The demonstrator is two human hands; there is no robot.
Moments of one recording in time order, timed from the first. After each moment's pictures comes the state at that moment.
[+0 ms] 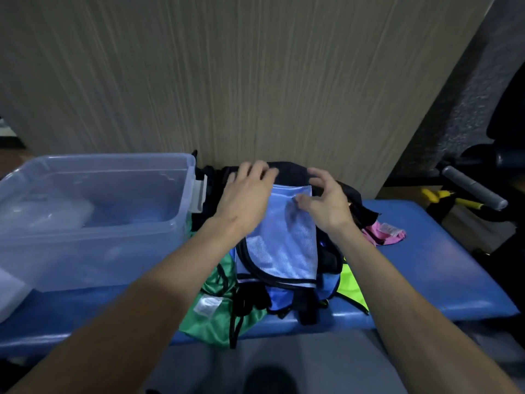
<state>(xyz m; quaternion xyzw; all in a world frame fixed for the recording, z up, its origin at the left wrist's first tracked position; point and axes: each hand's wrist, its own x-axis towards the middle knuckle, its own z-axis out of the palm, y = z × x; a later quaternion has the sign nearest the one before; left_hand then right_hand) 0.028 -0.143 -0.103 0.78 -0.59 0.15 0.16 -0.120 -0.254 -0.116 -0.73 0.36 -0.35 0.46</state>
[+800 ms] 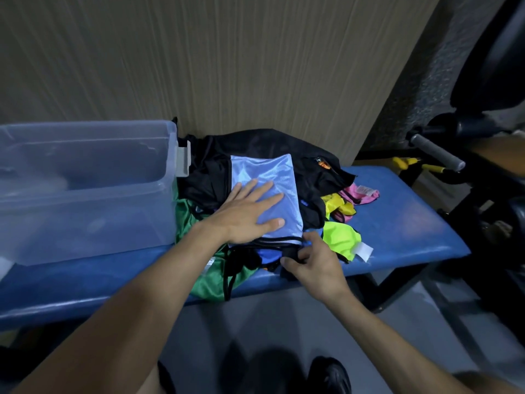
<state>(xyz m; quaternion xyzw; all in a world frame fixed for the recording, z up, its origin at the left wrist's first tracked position) 0.003 -0.104 -0.168 0.71 -0.69 -0.12 0.08 -0.212 -0.123 -0.197 -0.74 0.48 -0.22 0.41</state>
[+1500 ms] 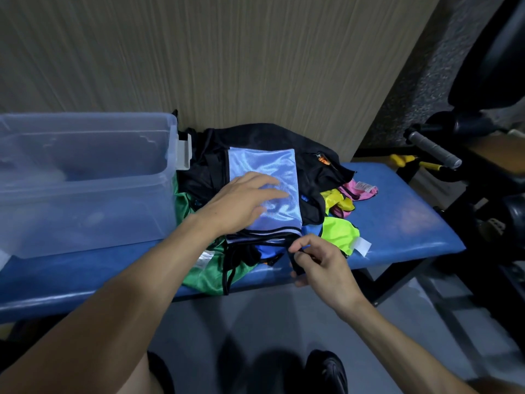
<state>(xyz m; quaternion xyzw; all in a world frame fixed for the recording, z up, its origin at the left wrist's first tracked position) 0.018 -0.102 -0.168 0.61 -0.77 0.01 0.21 -0.233 -0.100 -0.181 -0.68 0.41 -0.26 0.55</state>
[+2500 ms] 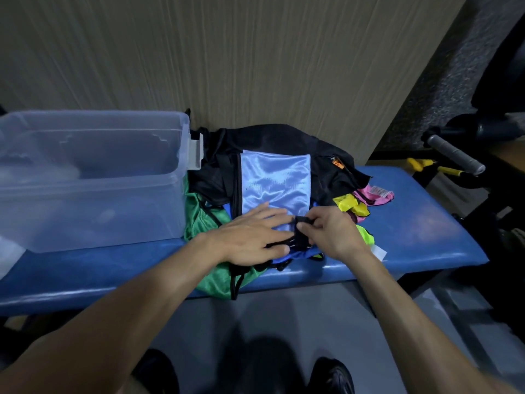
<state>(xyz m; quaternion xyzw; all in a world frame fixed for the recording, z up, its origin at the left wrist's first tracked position) -0.004 -0.077 -0.184 0.59 -0.80 -0.10 0.05 -0.195 -0.177 -0.160 -0.84 0.43 -0.15 0.30</state>
